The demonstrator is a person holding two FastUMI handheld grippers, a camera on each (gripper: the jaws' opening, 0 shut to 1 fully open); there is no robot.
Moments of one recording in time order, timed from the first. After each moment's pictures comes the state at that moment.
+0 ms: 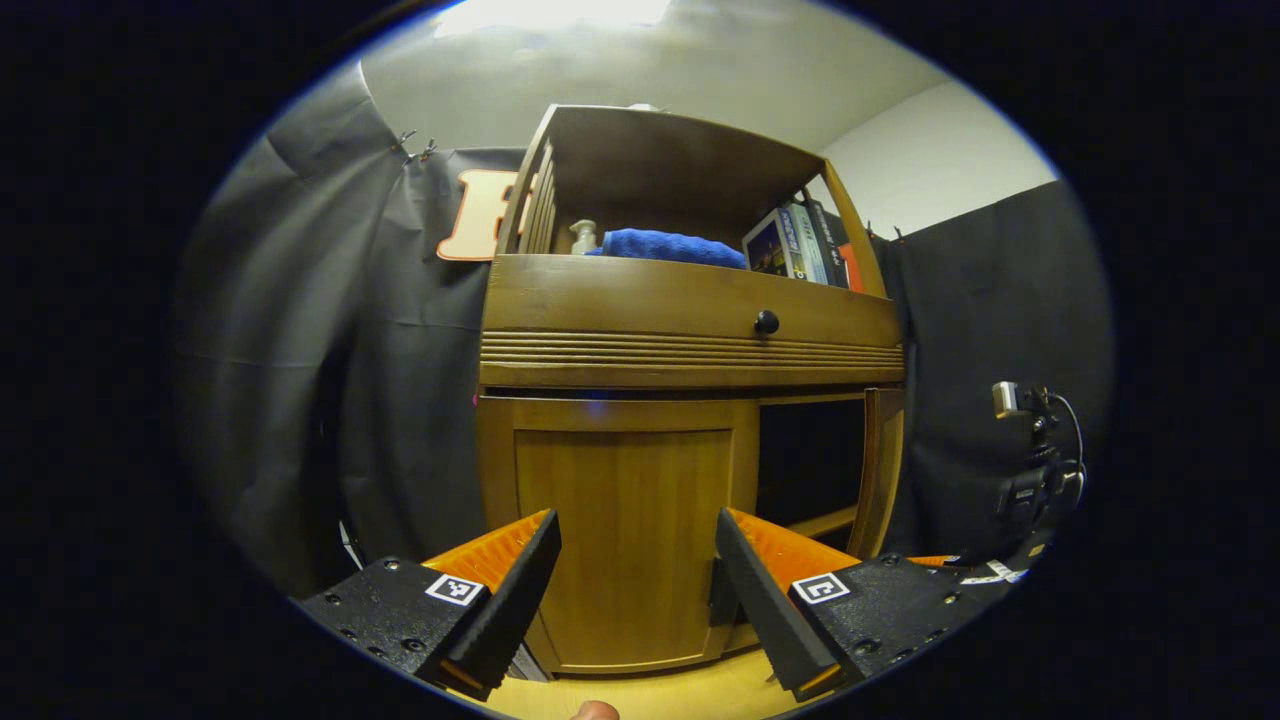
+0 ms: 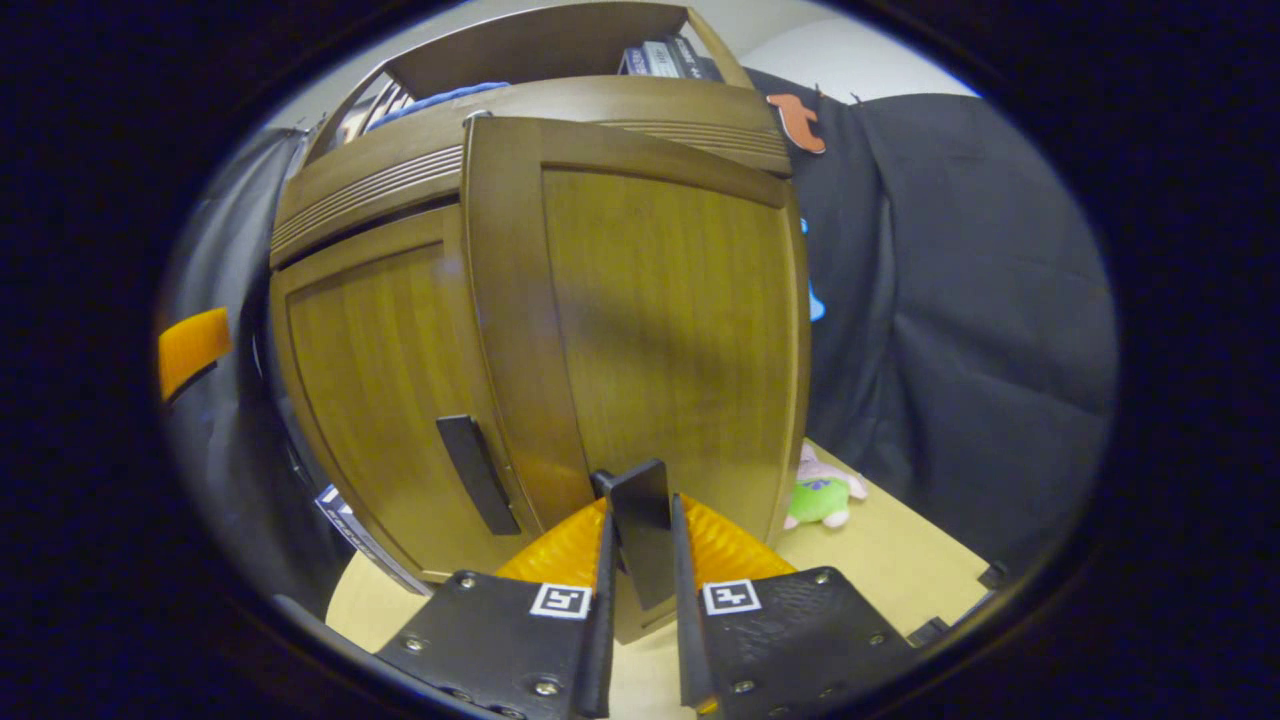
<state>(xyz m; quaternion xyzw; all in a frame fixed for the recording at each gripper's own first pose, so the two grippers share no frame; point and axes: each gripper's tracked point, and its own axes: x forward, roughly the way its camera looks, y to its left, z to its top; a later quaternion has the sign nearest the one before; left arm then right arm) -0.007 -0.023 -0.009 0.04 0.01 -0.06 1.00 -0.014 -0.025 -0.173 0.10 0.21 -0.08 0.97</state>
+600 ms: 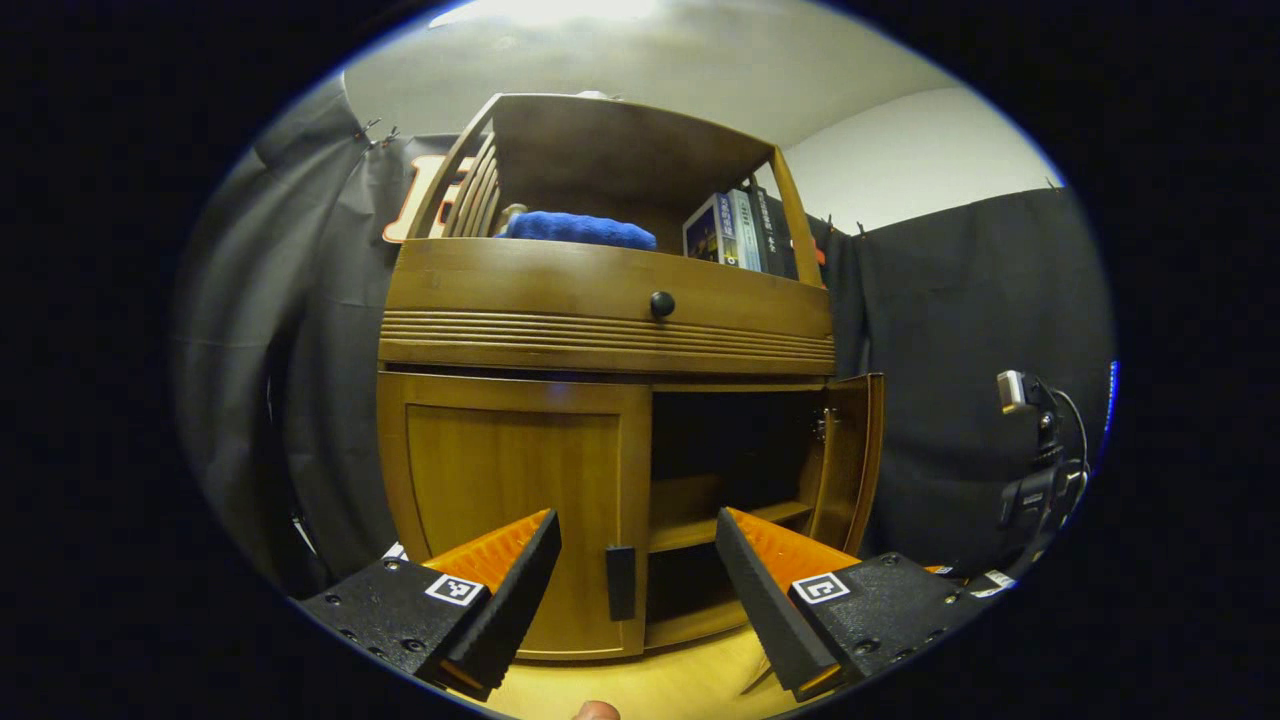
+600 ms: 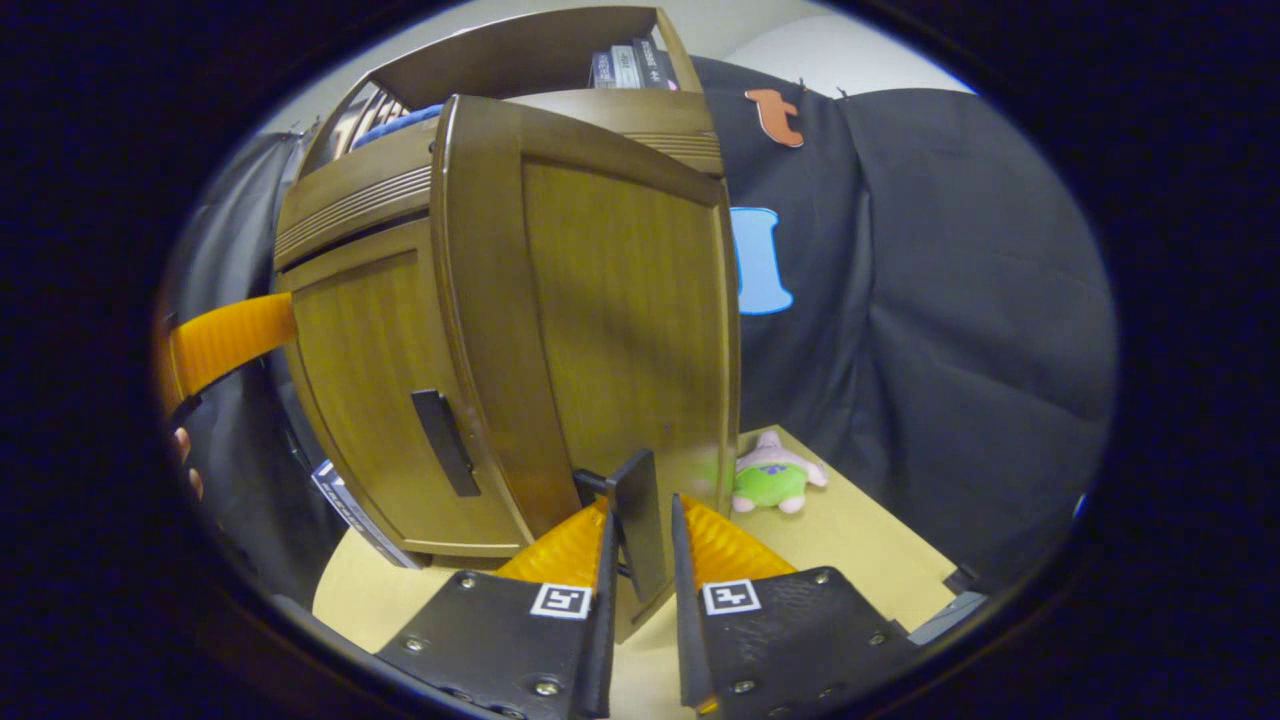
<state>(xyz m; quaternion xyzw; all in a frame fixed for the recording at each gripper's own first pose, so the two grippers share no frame) -0.017 -0.118 -0.028 0.03 0.04 -0.10 0.99 -0.067 -0.084 -0.170 0.10 0.24 -0.08 0.96</state>
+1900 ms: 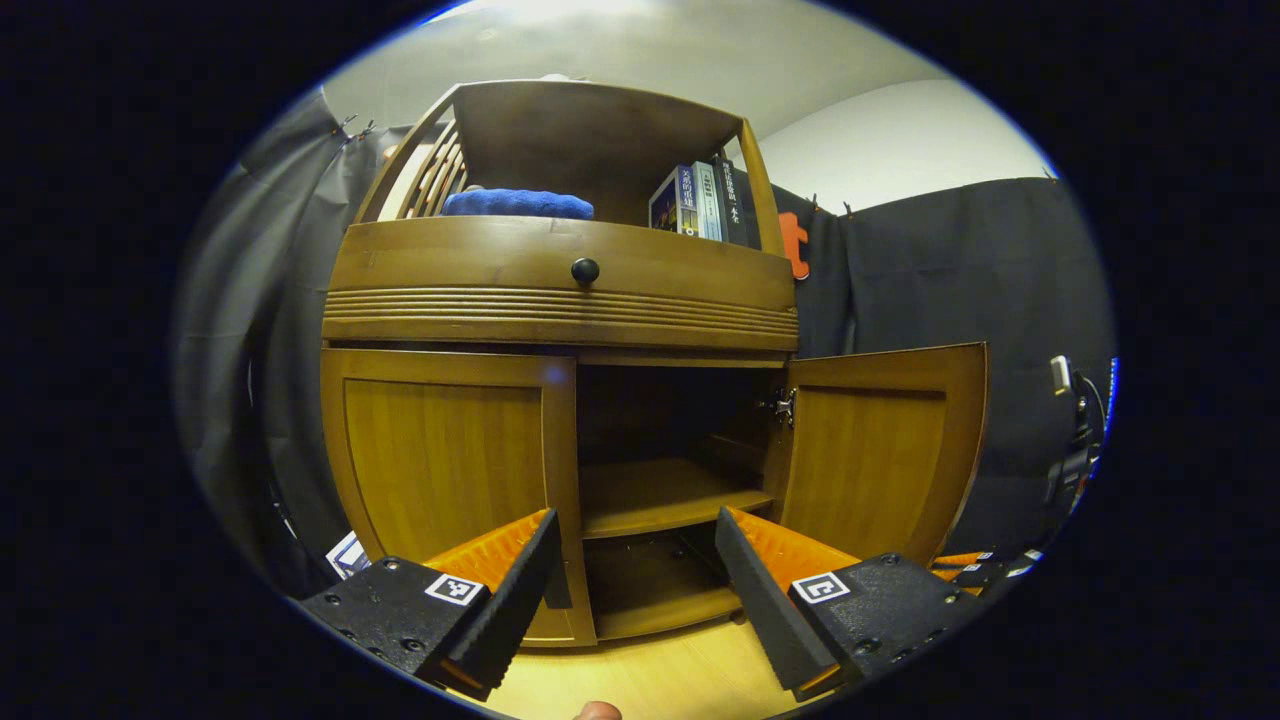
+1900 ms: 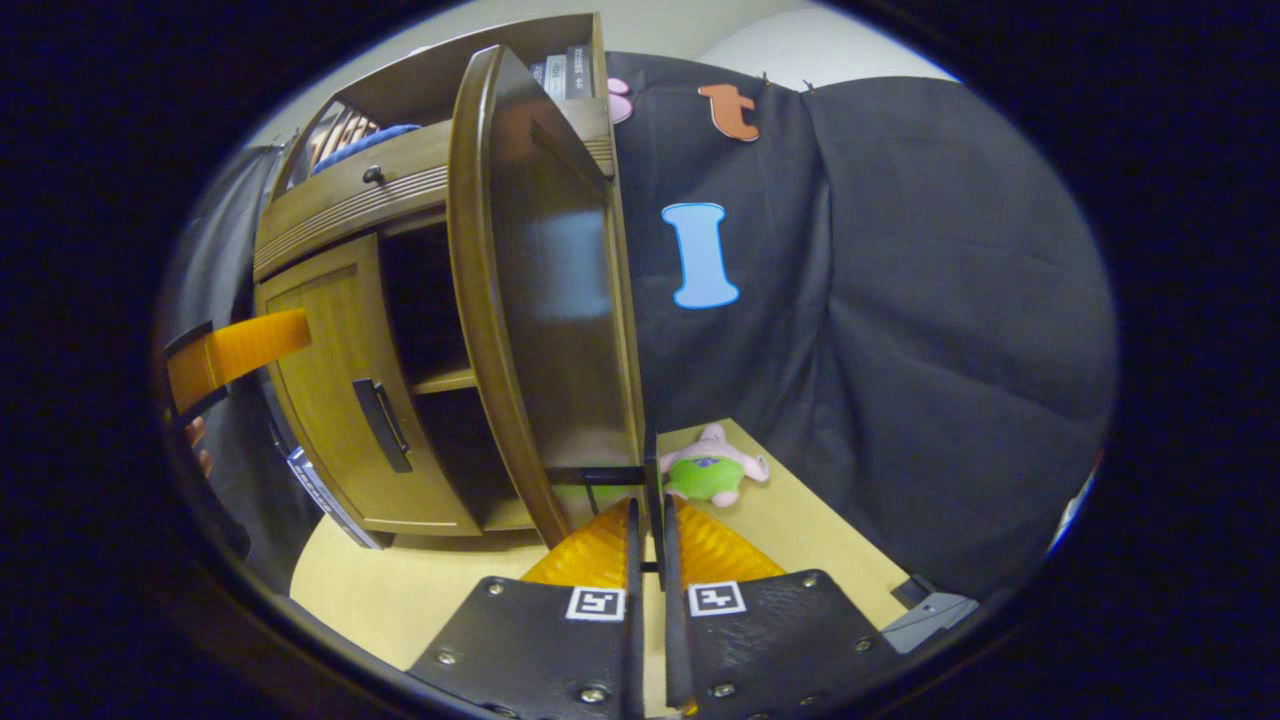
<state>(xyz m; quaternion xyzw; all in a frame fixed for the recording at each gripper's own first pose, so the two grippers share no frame) -0.007 -0.176 -0.054 0.03 0.07 -0.11 0.99 -0.107 -0.180 -0.178 0.10 0.24 -0.11 0.96</state>
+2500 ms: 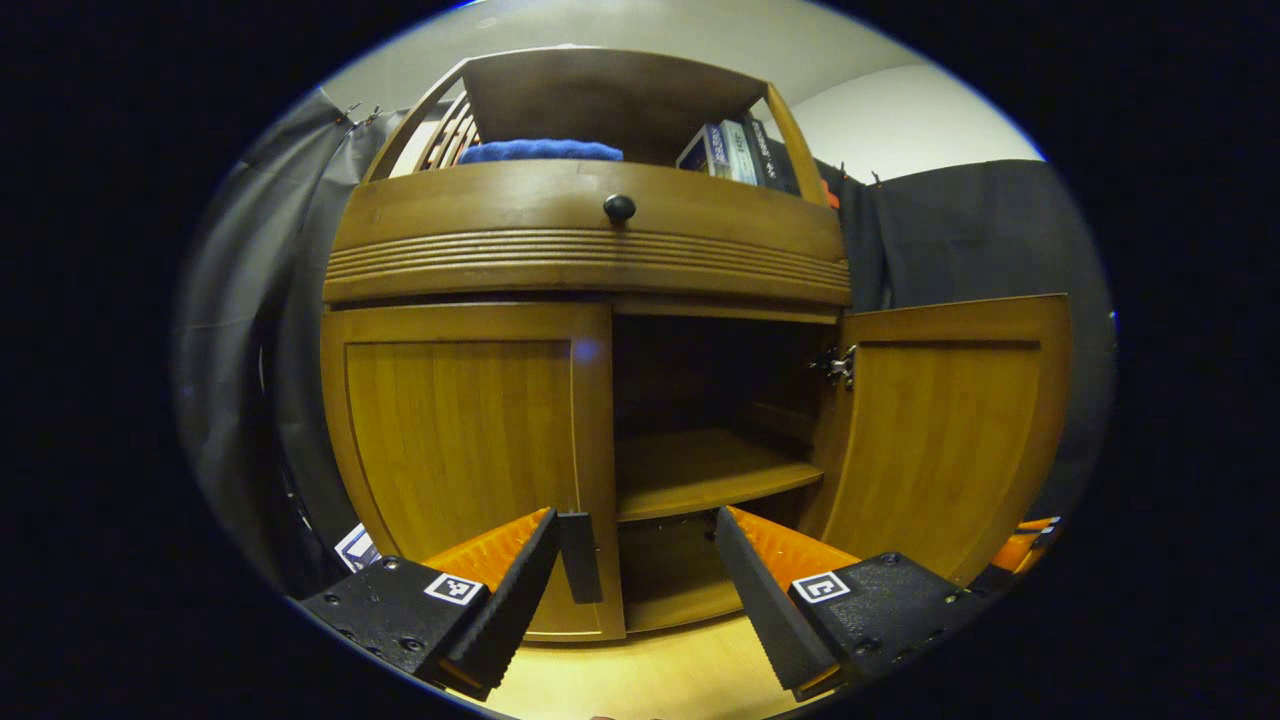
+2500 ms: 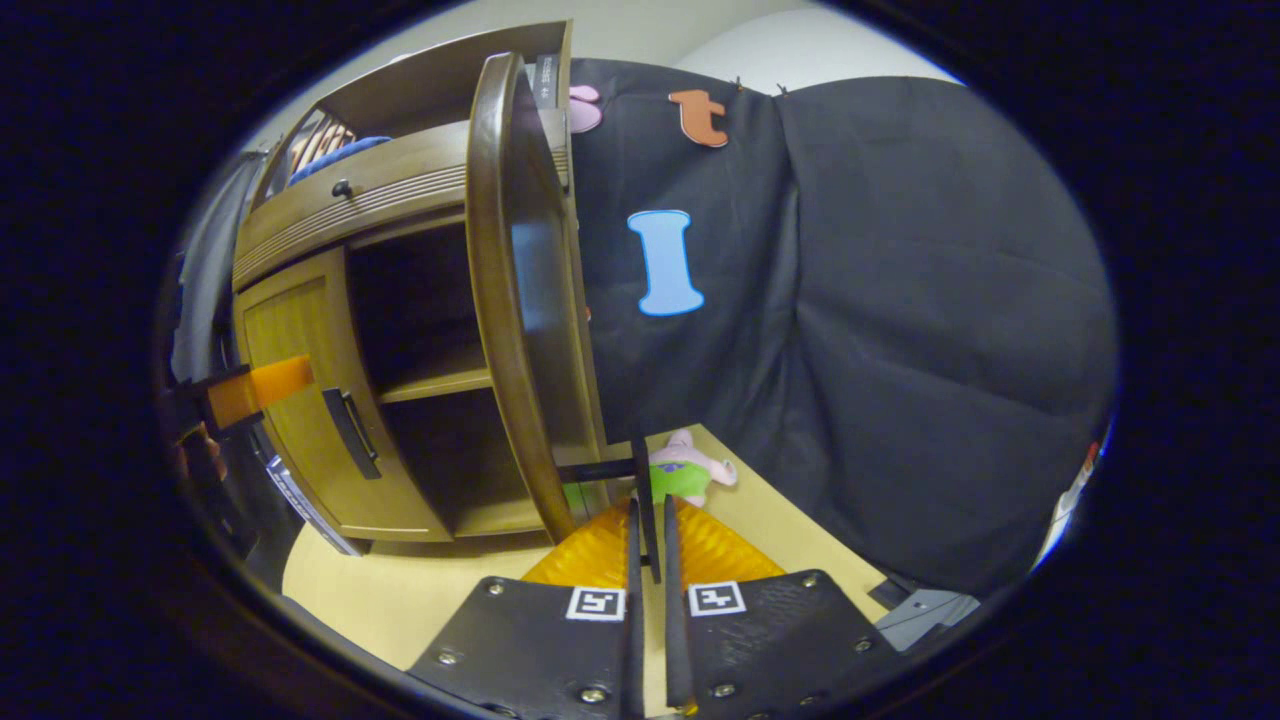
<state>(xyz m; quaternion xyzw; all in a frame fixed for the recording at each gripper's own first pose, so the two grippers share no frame) 0.035 -0.145 -0.102 0.04 0.11 -0.06 0.99 -0.115 -0.214 -0.175 0.09 0.23 -0.15 0.96</state>
